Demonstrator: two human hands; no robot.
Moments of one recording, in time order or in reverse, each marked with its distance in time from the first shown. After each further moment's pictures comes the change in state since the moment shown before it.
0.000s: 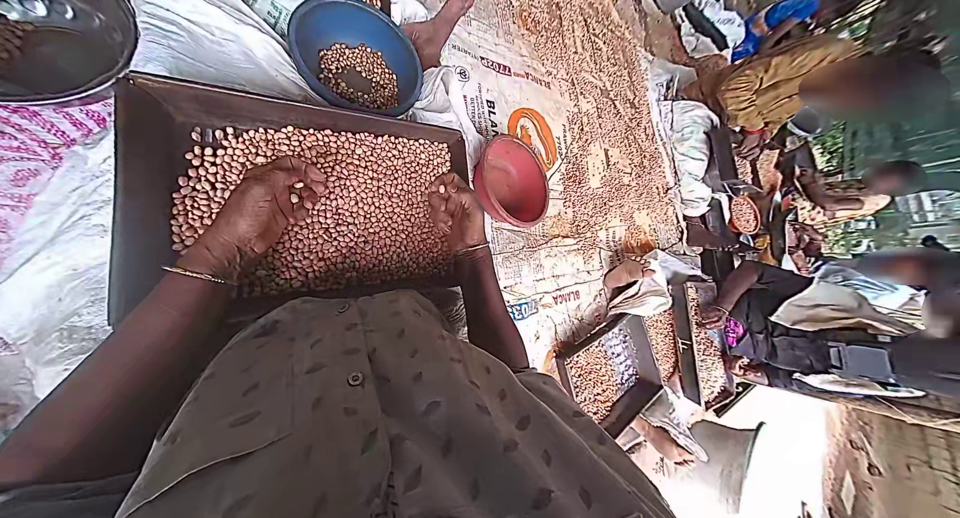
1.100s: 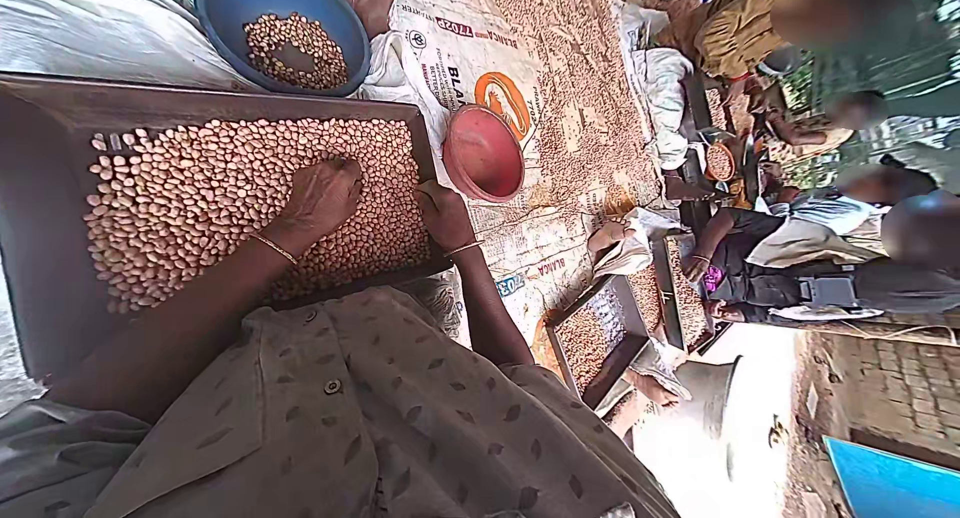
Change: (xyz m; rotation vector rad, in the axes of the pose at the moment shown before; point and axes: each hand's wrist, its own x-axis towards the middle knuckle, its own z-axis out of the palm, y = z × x) left_hand 0.056 -0.026 0.101 1.349 -0.184 0.456; right_hand -0.031 -0.029 -0.006 -1.397 0.258 0.127
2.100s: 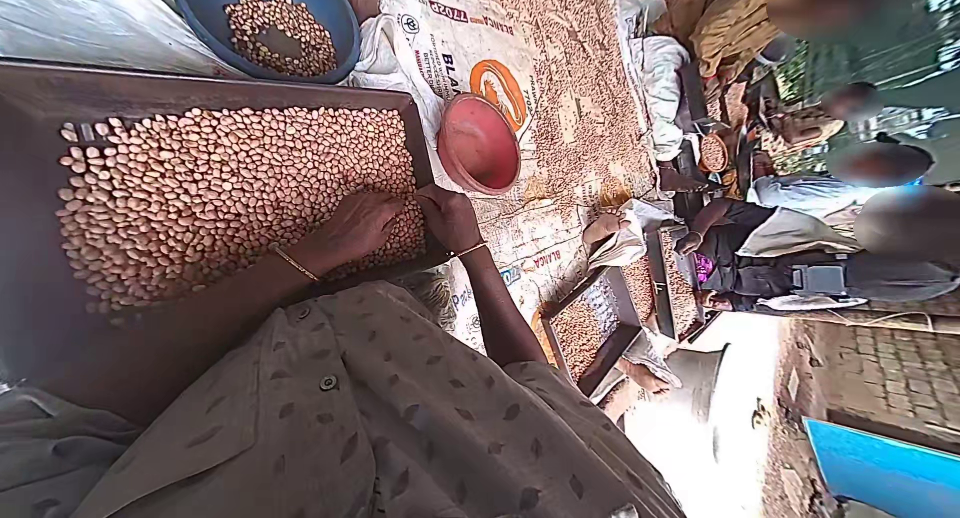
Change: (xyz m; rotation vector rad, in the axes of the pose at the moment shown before) left_hand -0.012 0.034 0.042 -0.110 -0.125 0.347; right_hand -0.014 0.024 -0.005 -0.028 0.017 -0.119
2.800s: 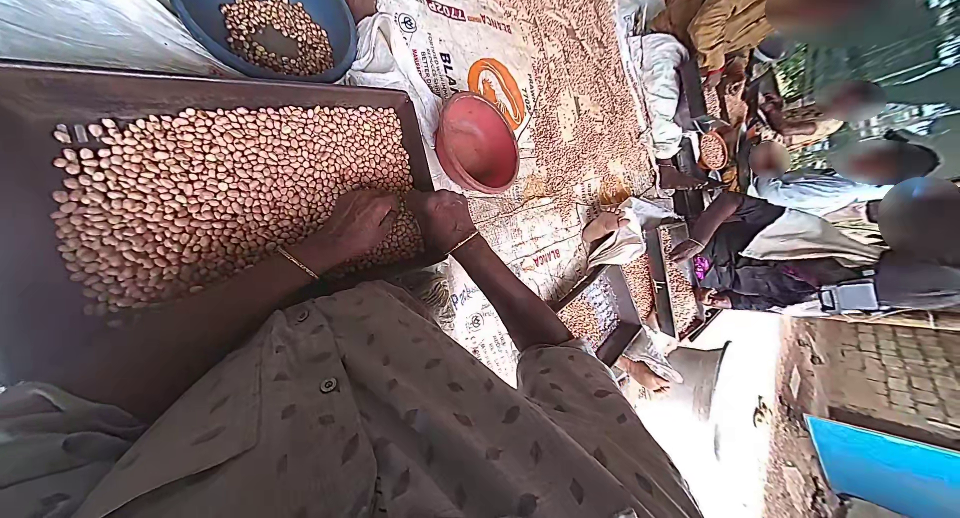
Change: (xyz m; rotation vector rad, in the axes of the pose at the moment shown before) left_hand 0.003 -0.002 0.004 -0.038 0.080 -0.040; right_hand 0.006 -0.012 -0.002 -0.404 -0.161 -0.128
